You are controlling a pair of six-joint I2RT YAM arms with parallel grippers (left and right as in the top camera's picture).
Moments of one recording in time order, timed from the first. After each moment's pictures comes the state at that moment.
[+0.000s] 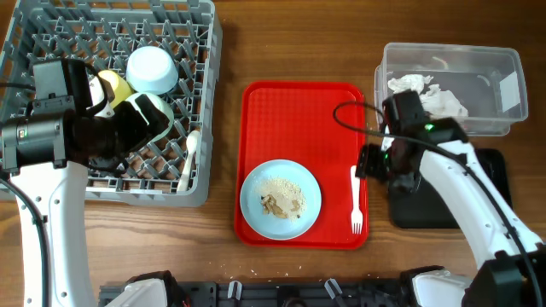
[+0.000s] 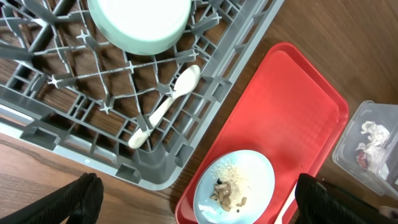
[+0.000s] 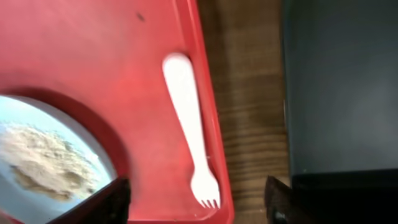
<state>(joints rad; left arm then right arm) 0.15 1.32 1.46 -1.32 0.24 -0.47 0.18 1.44 0.97 -1.03 -0.14 0.43</state>
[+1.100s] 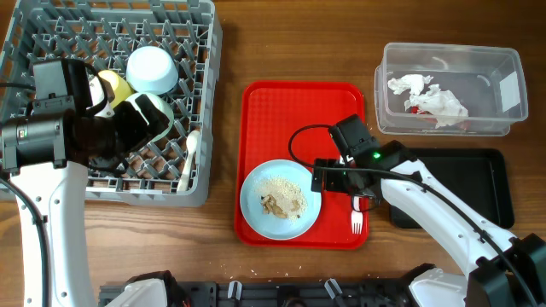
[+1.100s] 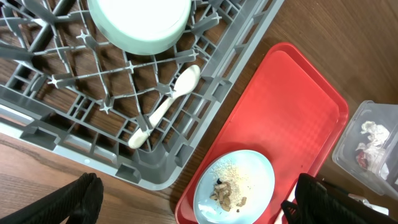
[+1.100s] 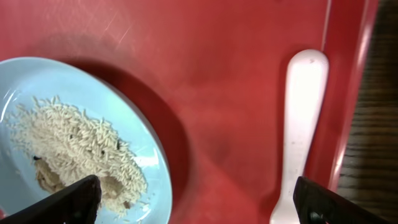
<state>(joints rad) 0.15 1.32 1.46 -1.32 0.24 -0.47 0.49 1.44 0.87 -0.79 -0.09 0.59</state>
